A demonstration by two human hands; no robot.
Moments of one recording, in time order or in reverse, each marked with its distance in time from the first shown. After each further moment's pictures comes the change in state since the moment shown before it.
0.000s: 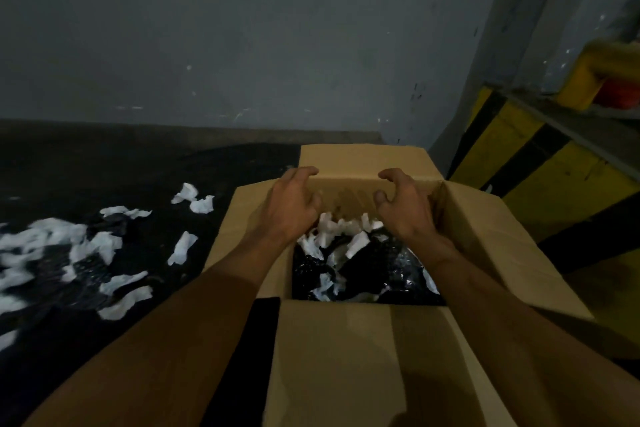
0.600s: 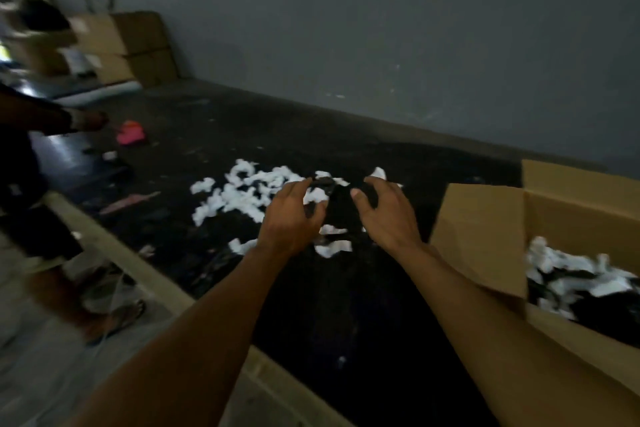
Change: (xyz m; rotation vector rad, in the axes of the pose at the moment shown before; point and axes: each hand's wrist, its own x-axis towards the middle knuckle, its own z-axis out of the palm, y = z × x) left_hand -0.197 -0.185 -0.243 0.240 0.297 -0.452; right_hand -0.123 -0.280 0.213 0.190 -0.368 -0.332
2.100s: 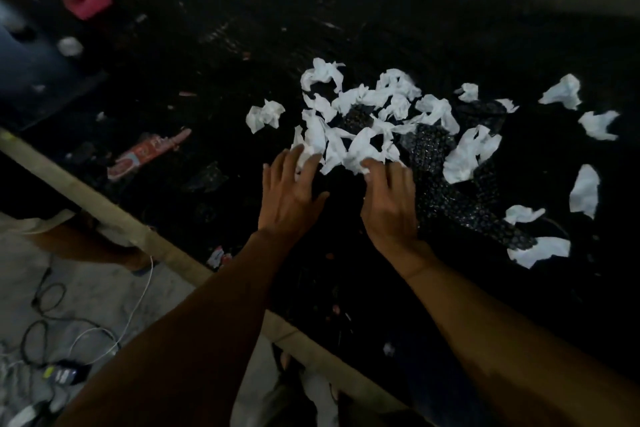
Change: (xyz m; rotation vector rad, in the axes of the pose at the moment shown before) left_hand 0.143 -0.422 0.031 0.304 -0.317 0.050; right_hand 0.120 -0.072 0.420 -0.333 0.173 -0.133
